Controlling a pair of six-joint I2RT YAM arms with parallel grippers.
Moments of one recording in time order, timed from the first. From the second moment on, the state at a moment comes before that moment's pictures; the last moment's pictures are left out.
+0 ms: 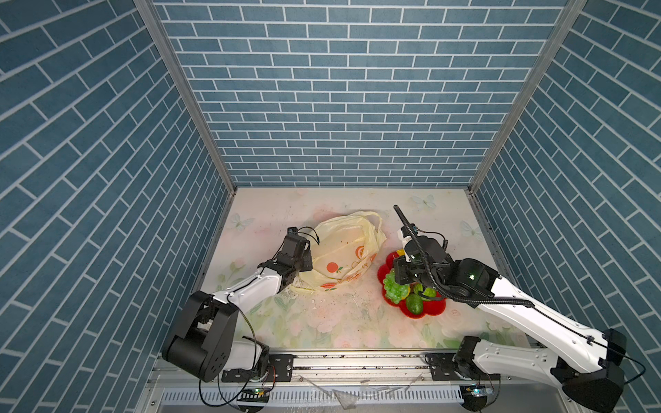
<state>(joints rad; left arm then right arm) -0.40 1.37 0.65 -0.11 -0.17 -0.43 0.97 1.09 1.09 -0.80 0.26 0.56</state>
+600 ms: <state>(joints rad) -0.40 1.36 0.65 -0.11 -0.18 -0.43 0.91 1.24 1.09 -0.68 0.26 0.56</state>
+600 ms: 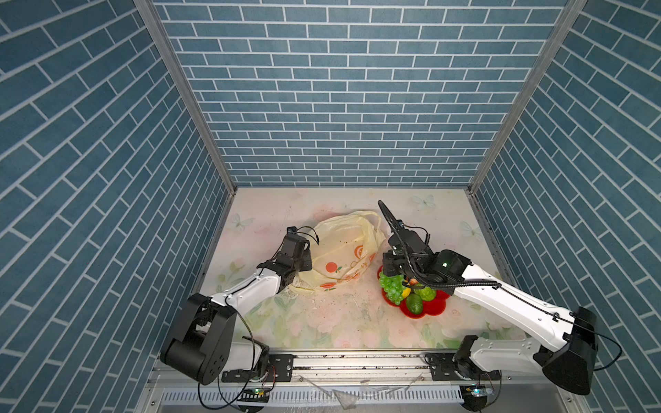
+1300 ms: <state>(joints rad) -0.40 1.36 0.65 -0.11 -0.18 -0.43 0.82 1.35 1.09 -0.58 0.19 0.56</state>
